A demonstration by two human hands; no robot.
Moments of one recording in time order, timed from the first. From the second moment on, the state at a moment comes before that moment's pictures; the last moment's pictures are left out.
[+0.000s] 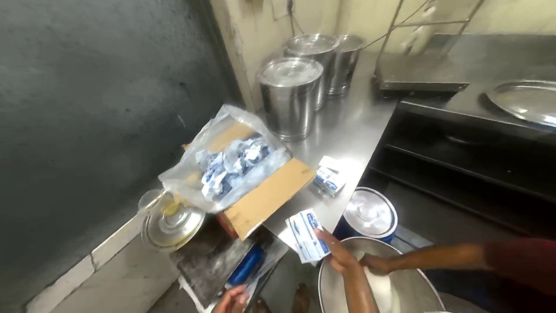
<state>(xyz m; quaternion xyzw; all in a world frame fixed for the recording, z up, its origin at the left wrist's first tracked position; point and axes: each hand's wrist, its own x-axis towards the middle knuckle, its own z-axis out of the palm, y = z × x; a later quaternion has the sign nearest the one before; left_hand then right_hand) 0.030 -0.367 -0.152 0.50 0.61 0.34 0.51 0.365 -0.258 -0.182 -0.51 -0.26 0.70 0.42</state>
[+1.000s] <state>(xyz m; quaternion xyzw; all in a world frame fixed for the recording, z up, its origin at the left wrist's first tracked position) -0.148 -1.055 -0.073 -0.09 0.68 0.73 -0.01 -0.178 -0.901 -0.095 0.04 -0.66 0.73 -0.20</state>
